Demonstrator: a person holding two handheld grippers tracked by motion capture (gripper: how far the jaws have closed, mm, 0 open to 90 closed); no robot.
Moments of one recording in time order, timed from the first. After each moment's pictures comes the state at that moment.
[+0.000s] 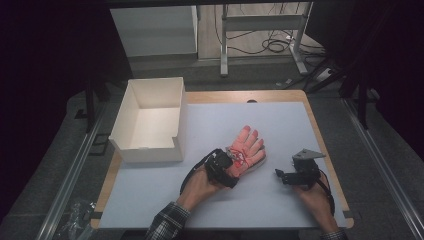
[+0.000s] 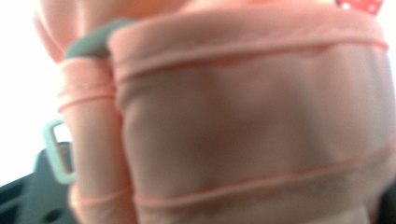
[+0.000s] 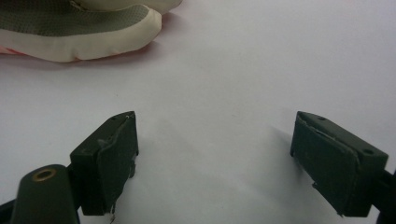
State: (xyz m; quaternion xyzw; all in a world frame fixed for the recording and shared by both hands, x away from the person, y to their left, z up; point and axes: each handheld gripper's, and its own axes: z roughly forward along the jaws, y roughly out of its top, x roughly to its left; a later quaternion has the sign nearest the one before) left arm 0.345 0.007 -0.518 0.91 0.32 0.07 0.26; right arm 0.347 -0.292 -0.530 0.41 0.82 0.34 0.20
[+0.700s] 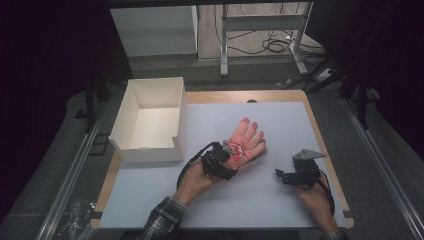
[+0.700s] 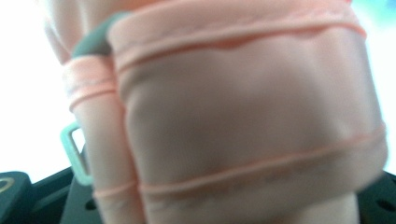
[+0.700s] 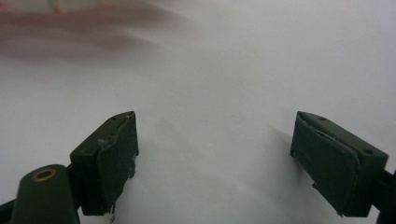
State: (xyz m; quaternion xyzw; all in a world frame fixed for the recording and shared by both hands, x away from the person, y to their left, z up) left arm 0.351 0.019 -0.488 0.90 0.30 0.08 0.29; right arm 0.347 -0.292 -0.530 0.41 0.82 0.34 0.20
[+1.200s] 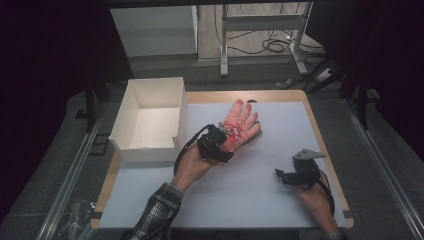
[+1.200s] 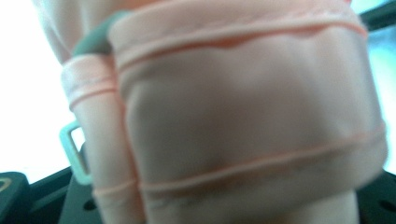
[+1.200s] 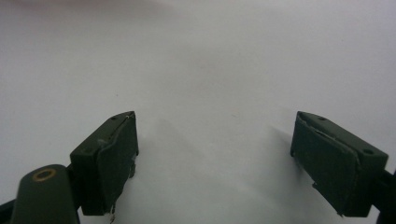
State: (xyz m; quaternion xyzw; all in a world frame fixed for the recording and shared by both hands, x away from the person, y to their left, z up) left arm 0.380 0.032 -0.447 0.89 0.33 0.11 0.29; right arm 0.347 -0.291 -0.530 0.41 0.82 0.34 0.20
